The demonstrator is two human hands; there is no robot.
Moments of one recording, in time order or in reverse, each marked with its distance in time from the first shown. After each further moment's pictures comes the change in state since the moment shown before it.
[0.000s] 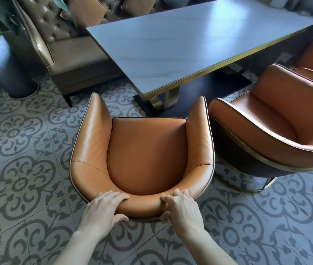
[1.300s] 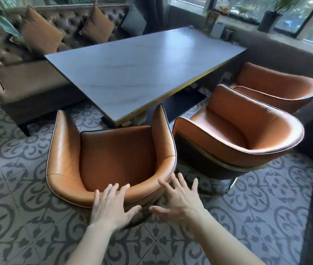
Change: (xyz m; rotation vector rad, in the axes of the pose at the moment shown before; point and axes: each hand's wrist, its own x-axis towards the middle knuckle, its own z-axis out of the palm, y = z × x) left_hand 0.078 0.055 -0.058 0.020 -0.046 0.051; right_hand 0.013 0.016 -0.110 -0.147 -0.034 0.178
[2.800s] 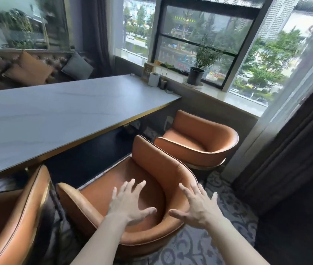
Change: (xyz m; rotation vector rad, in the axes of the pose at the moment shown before) left_hand 0.294 0.696 -0.028 -0.028 0.092 0.233; right_hand 0.049 0.708 -0.250 0.051 0.075 0.267
